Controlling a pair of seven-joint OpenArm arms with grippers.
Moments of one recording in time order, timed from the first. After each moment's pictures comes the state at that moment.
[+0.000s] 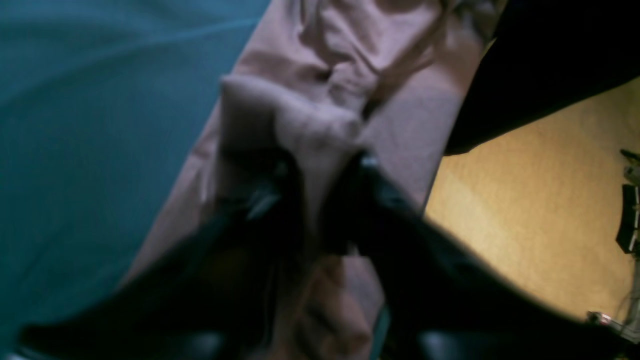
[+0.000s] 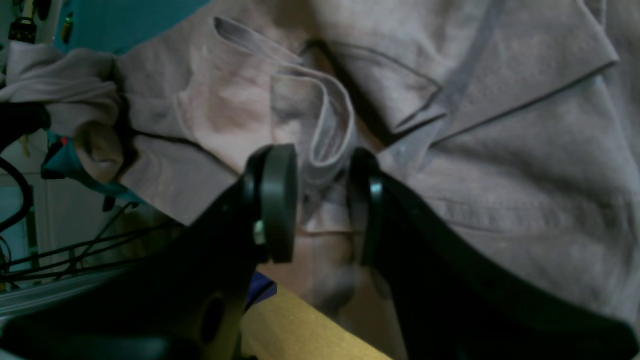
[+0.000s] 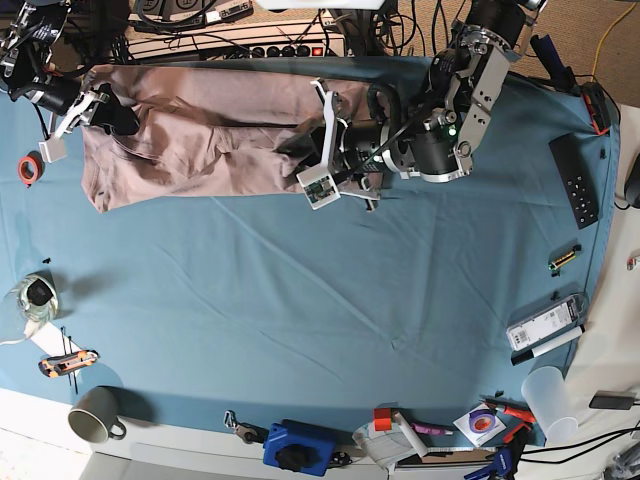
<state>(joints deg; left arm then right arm) 1.5 -6.9 25.0 109.1 -34.7 -35.8 59.8 -22.1 26.8 42.6 84.4 78.3 40.0 -80.1</state>
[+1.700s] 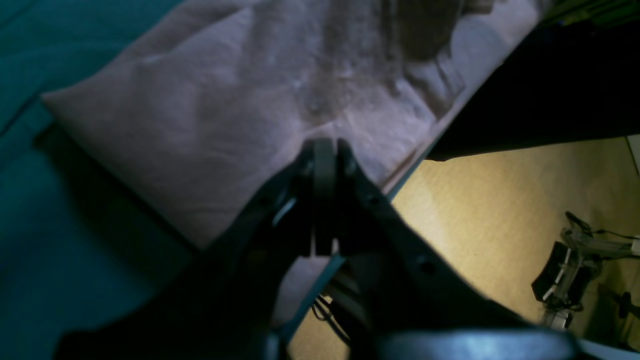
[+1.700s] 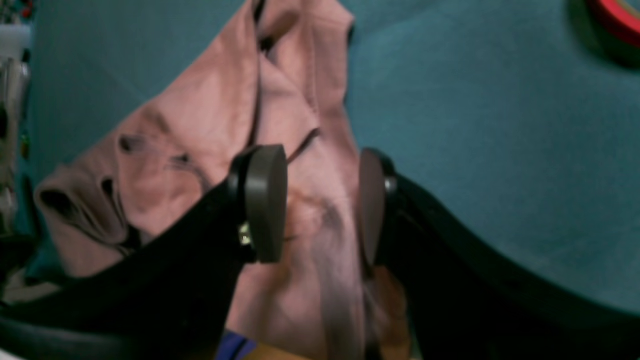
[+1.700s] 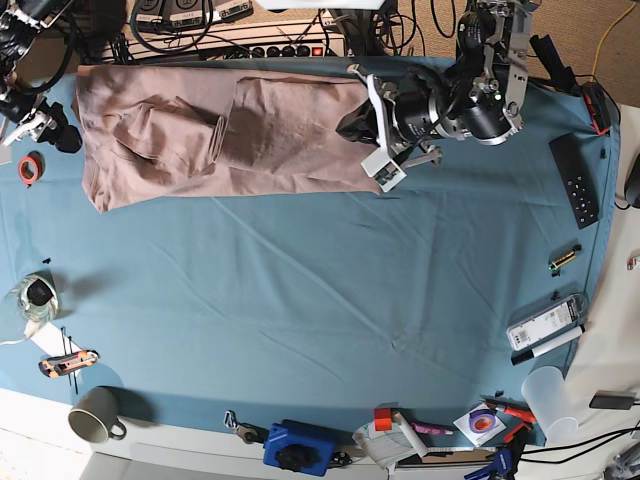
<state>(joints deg) 14.5 -6.2 9.9 115.0 -37.6 -29.0 70.3 -12.1 32.3 55.1 66.4 71.0 40.1 -80.1</state>
